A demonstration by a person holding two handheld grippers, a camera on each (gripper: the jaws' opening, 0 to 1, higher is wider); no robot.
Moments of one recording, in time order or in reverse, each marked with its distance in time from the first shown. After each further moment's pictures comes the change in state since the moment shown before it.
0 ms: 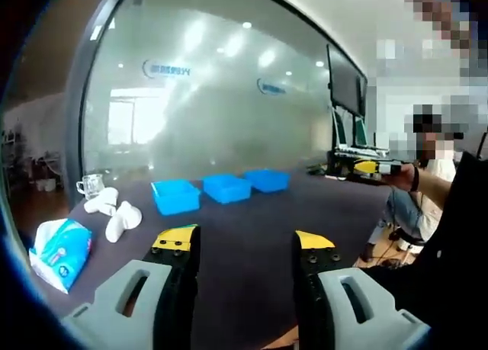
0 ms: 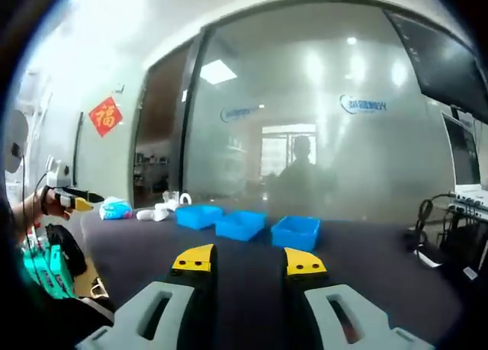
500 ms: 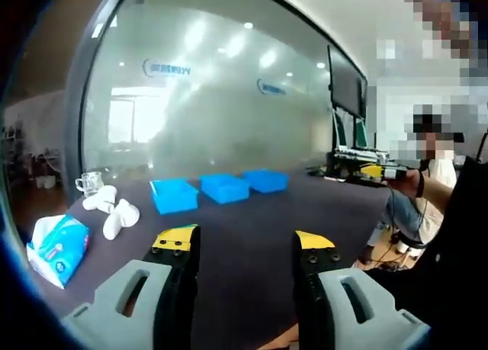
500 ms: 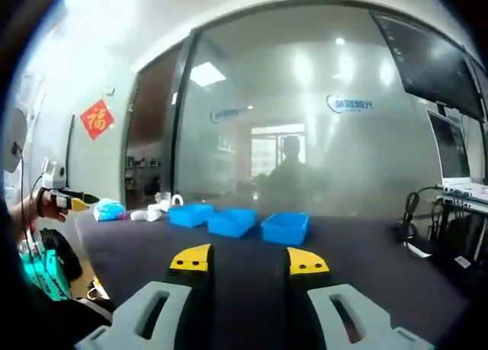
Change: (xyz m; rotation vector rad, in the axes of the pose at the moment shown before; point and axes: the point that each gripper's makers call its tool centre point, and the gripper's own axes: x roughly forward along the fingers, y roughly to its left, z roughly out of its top) left arm 0.000 -0.004 0.001 -0.015 -0.005 0.011; right arm -0.010 -0.008 -0.008 0.009 0.002 -0.048
